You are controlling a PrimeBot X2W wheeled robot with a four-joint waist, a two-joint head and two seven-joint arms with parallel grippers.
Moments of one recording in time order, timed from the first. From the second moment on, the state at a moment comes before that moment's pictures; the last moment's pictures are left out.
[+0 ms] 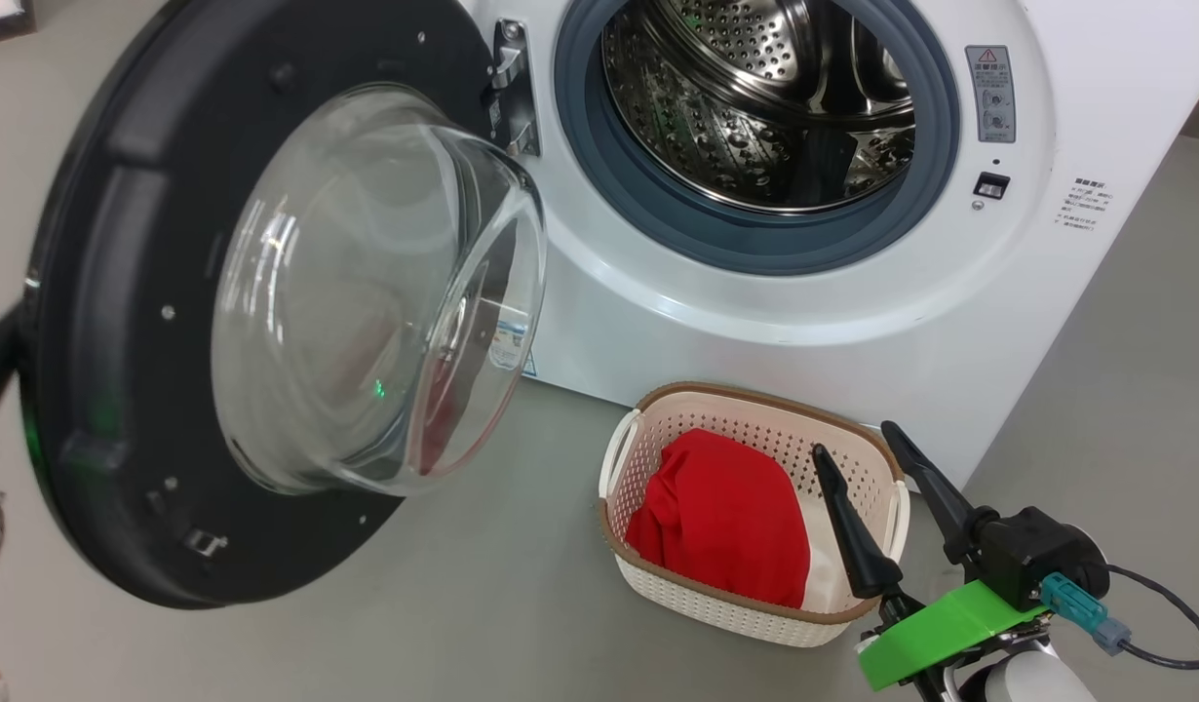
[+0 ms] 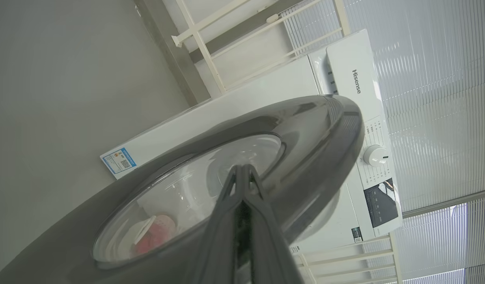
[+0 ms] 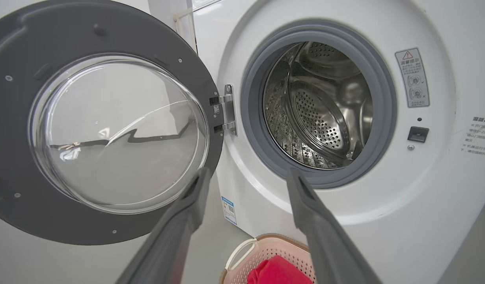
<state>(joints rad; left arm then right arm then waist) -0.73 0.23 0.56 0.68 -1.15 -0.12 0.84 -0.10 -0.05 0.15 0.23 0.25 0.12 -0.26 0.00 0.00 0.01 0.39</state>
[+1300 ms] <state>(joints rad) -0.41 0.03 0.41 0.13 -1.42 -0.06 0.90 -0.11 -0.05 0.16 0.24 0.26 0.12 -0.26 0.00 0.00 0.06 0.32</state>
